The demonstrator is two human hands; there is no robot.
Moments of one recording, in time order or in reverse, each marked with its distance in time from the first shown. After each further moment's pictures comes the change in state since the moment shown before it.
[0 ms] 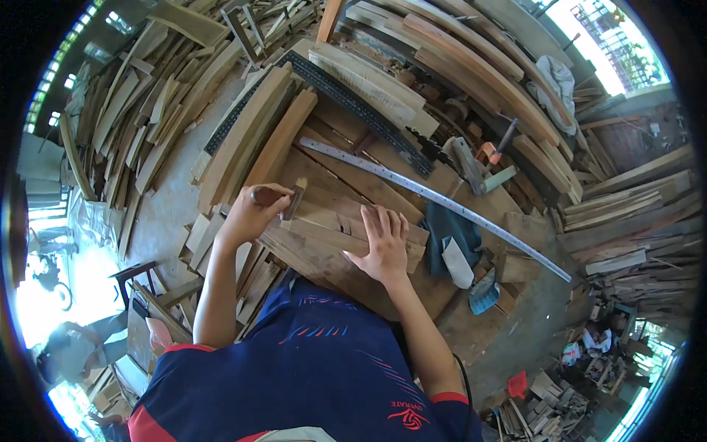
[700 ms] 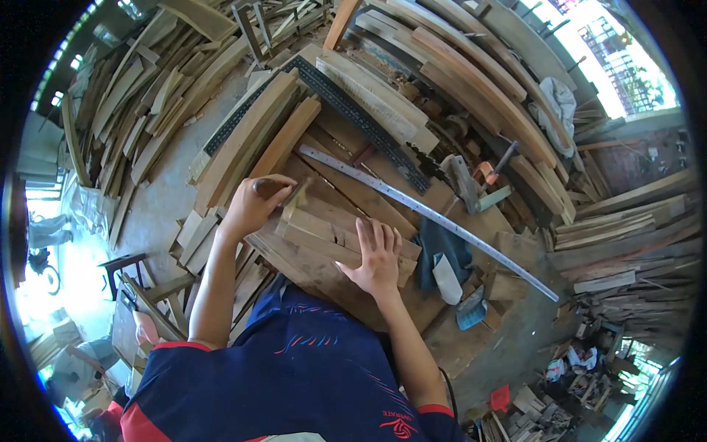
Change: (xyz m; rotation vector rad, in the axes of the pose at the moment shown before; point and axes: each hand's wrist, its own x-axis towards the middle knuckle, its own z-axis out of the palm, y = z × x) left_hand 0.023 -0.001 0.006 -0.012 0.125 0.089; right_hand 0.002 0.000 0.001 0.015 -0.016 0.002
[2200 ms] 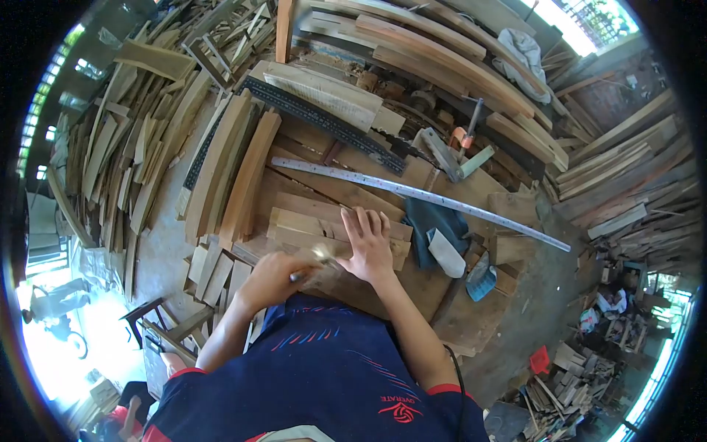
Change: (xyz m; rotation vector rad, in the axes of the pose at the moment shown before) left_hand -0.068 0.048 0.043 0.235 -0.545 0.187; right_hand 0.003 0.004 0.004 -0.043 0.052 0.020
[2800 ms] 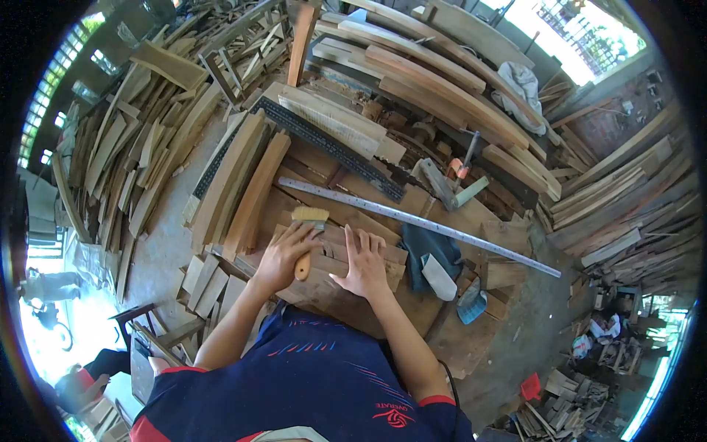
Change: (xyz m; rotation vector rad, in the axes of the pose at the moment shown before) left_hand 0.038 -0.053 0.021 0.283 0.420 0.223; right_hand 0.009 -0.002 -0.007 0.023 -0.105 0.046
